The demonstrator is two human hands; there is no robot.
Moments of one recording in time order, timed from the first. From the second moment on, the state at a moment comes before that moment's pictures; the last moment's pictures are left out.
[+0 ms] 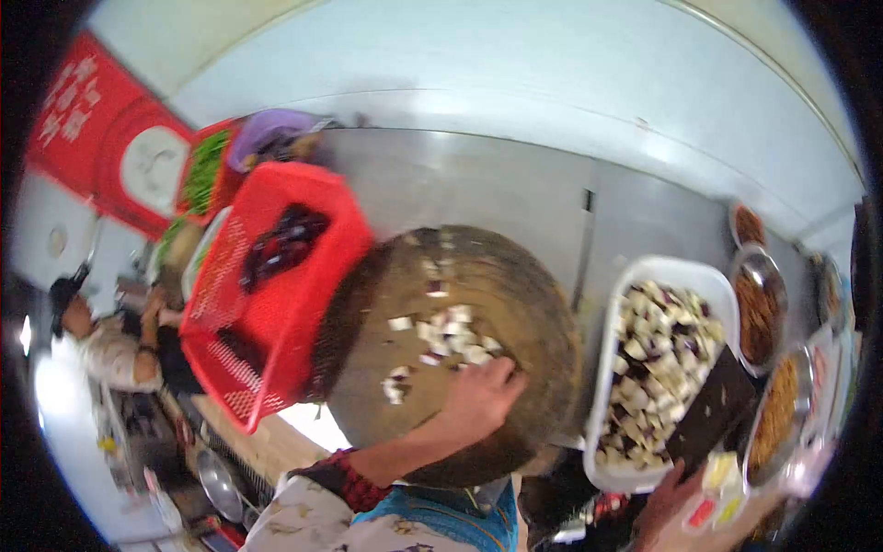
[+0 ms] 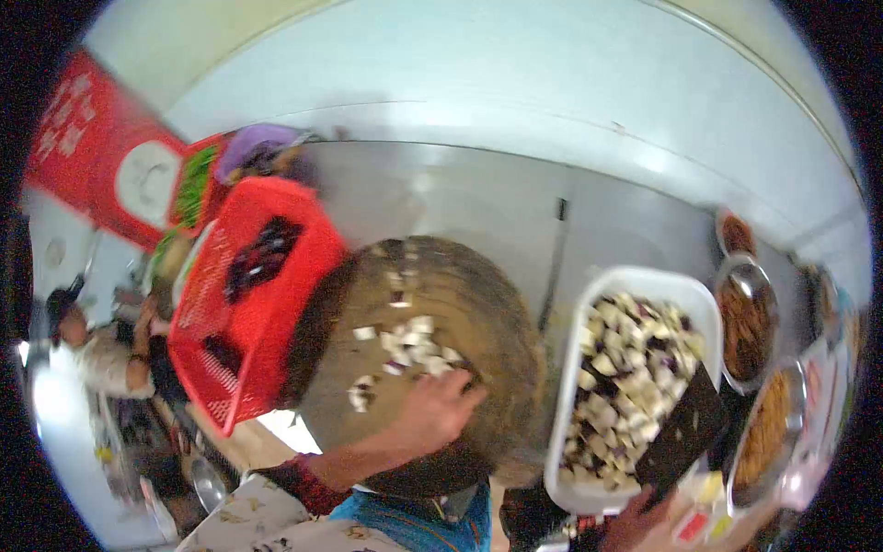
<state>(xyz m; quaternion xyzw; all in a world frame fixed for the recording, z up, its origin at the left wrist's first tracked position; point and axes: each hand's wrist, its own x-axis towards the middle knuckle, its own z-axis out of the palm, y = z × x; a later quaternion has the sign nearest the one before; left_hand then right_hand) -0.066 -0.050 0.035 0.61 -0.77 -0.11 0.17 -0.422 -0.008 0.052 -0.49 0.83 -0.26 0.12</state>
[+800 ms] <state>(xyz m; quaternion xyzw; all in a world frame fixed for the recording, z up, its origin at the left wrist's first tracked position) -0.236 0.031 0.076 0.28 -0.77 -0.48 0.30 -0.439 0.057 0.154 -0.31 0.74 -0.56 0.19</state>
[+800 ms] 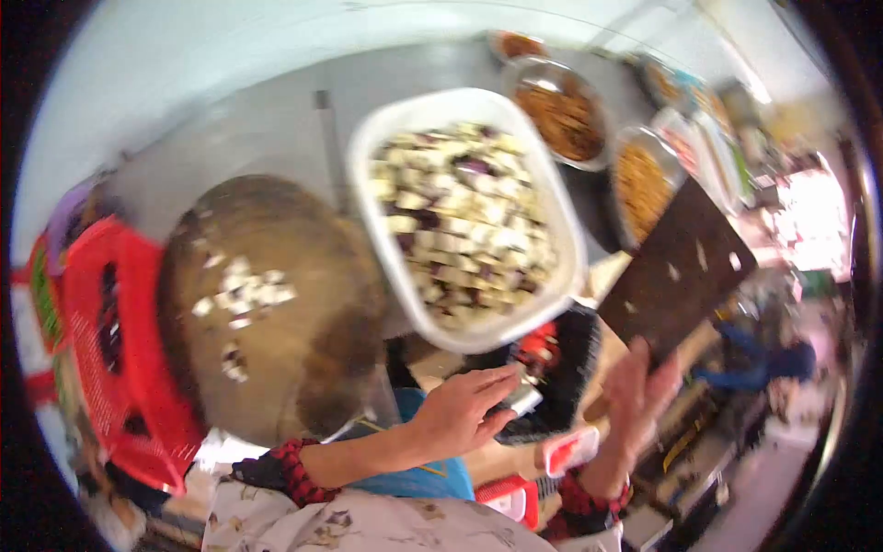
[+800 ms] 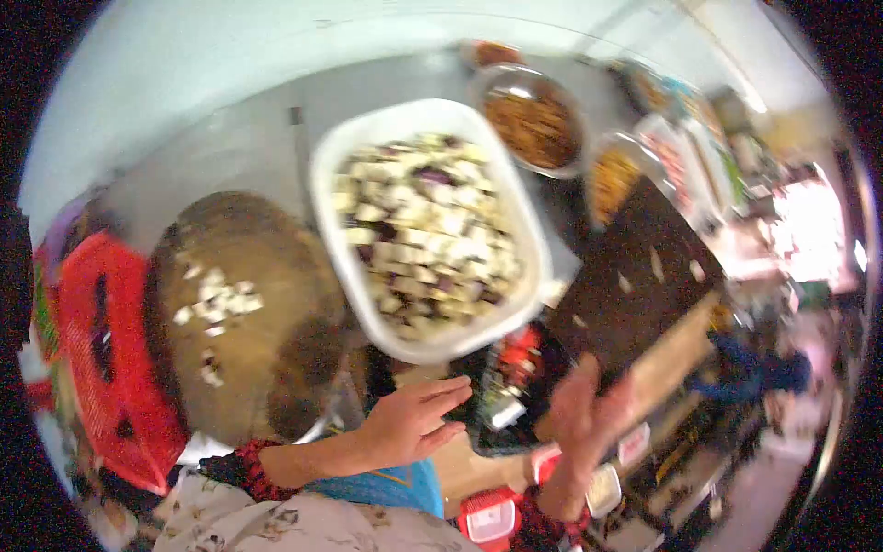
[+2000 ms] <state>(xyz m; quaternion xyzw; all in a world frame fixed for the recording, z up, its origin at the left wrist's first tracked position) -0.030 -0.077 0.009 0.57 -0.55 -0.28 0.54 -0.158 -0.037 0.051 -0.44 0.63 -0.21 0.61</state>
